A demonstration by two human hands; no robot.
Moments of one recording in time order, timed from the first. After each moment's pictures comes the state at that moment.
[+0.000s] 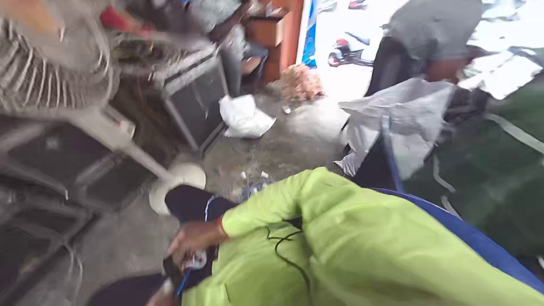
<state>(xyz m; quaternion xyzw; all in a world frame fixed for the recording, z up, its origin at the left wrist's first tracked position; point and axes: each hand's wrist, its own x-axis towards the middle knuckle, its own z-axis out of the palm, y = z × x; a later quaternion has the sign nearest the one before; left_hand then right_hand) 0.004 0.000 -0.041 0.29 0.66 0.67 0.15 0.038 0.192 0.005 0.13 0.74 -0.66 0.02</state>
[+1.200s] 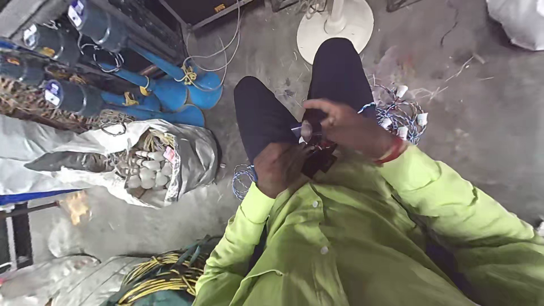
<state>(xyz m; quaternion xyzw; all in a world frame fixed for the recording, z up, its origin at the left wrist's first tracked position) 0.015 0.020 -0.060 0.37 0.80 0.40 -0.24 0.007 0.236 -0.024 0.02 0.75 -0.64 0.17</state>
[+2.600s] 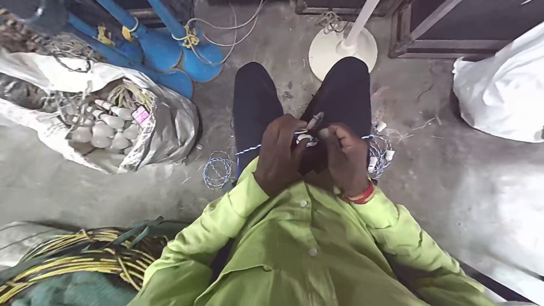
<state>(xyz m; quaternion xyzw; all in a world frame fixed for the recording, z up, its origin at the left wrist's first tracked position) 0.024 0.036 -0.043 0.25 0.86 0.41 -0.16 0.051 0.210 -0.042 -0.01 0.85 -0.52 -0.09</state>
